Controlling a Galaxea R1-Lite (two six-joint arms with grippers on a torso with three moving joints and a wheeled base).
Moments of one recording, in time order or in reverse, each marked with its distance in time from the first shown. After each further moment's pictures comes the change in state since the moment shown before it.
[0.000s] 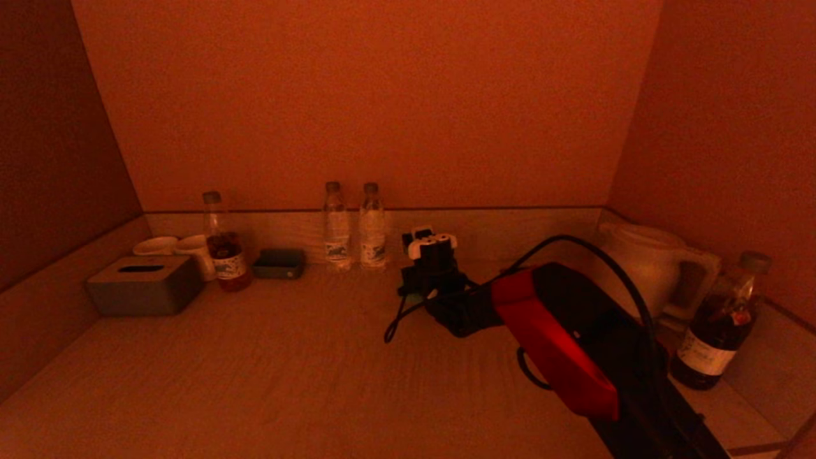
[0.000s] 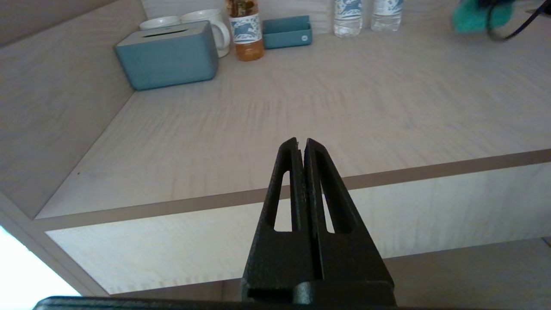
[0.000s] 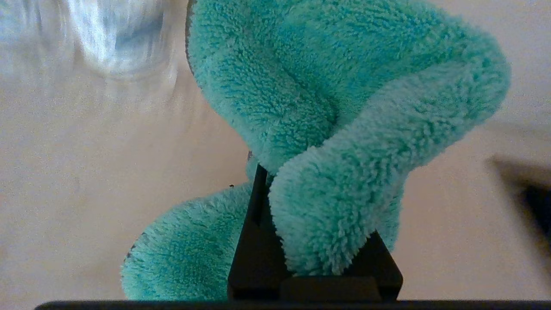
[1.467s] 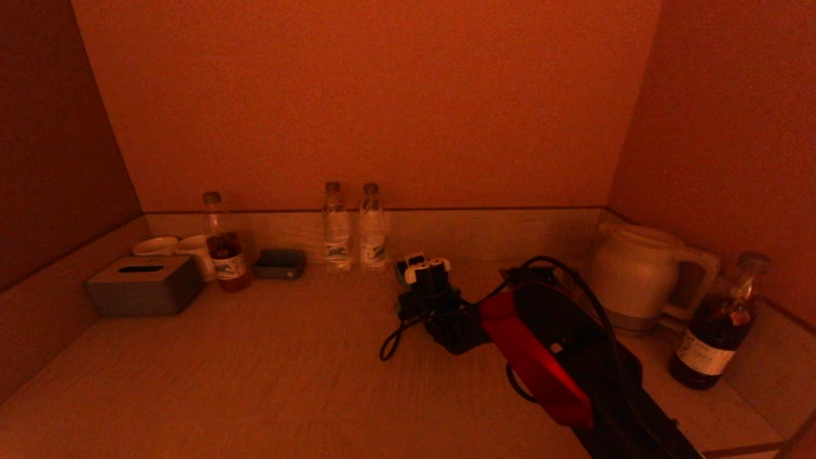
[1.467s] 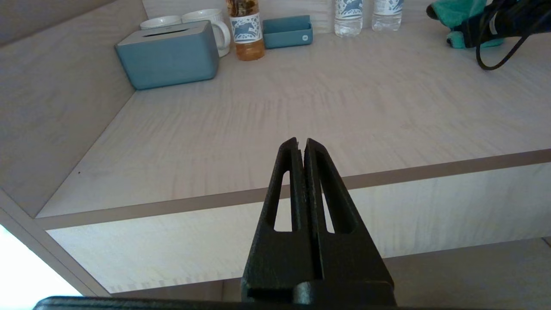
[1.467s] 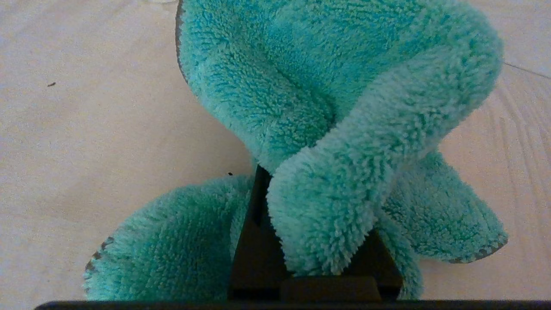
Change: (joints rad) left arm 0.000 0.000 0.000 0.001 -0.001 0.000; right arm -0.003 0.114 -0.023 0.044 0.090 -0.013
